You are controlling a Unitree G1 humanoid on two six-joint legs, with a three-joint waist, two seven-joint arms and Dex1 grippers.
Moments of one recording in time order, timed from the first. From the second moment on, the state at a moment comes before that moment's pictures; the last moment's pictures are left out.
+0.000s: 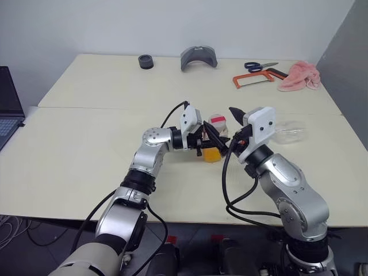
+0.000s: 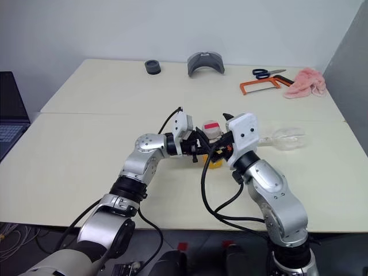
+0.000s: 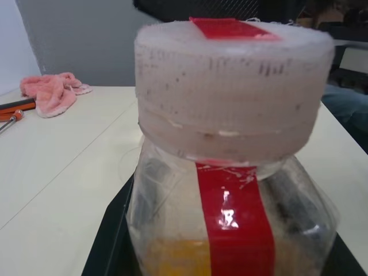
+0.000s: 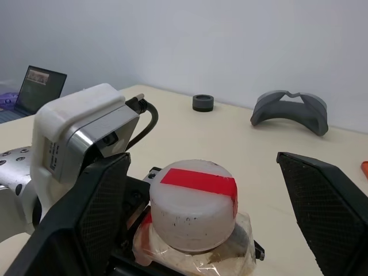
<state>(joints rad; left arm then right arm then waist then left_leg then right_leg) -0.81 0.19 -0.13 0.54 -0.25 -0.02 -1.16 -0.35 -0.18 0.14 -0.65 0.25 0.69 0.19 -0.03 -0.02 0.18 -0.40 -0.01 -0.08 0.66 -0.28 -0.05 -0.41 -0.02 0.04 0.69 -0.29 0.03</state>
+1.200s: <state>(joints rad) -0.85 0.27 -0.20 0.49 -0.27 0.03 -1.41 -0.64 -0.64 0.10 -0.33 0.56 0.66 0.96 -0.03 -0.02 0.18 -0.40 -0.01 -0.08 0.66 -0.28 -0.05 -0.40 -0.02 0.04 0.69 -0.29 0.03</state>
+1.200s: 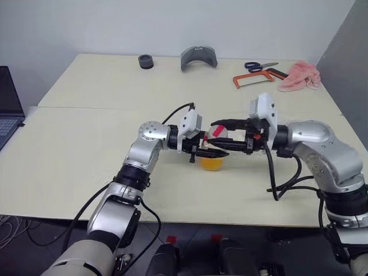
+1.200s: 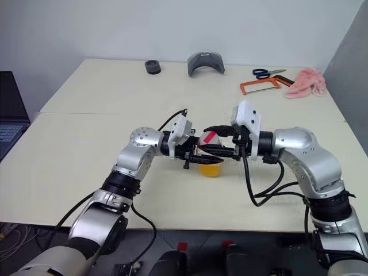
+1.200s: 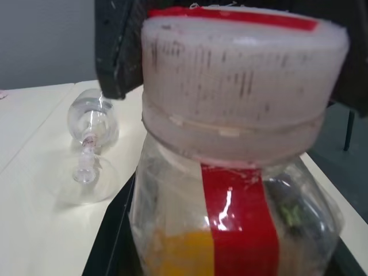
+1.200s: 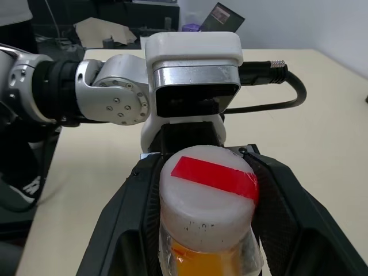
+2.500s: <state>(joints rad) -0.79 0.24 -0.15 0.44 -0.28 0.06 -1.25 -0.43 -0.49 0.03 -0.55 0.44 0.63 0.56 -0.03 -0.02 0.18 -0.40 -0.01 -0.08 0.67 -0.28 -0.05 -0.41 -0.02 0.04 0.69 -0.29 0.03</state>
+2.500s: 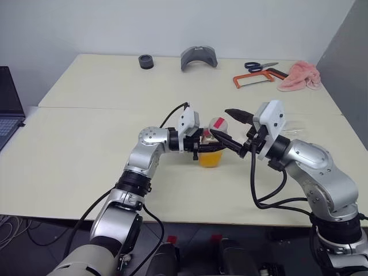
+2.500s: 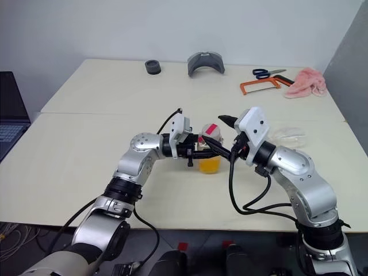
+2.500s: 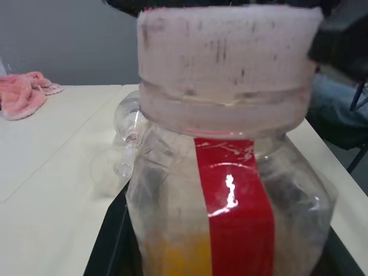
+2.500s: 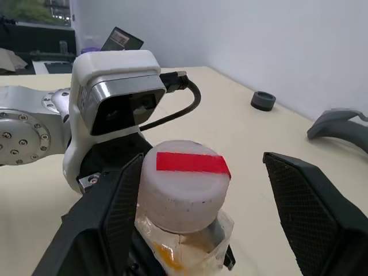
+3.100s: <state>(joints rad) -0.78 0.23 -0.12 0.44 -0.28 0.06 -1.23 -0.36 -0.61 -0.06 -0.59 0.53 0.69 0.59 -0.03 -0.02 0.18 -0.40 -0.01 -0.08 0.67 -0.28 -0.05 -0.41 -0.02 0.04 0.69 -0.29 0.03</state>
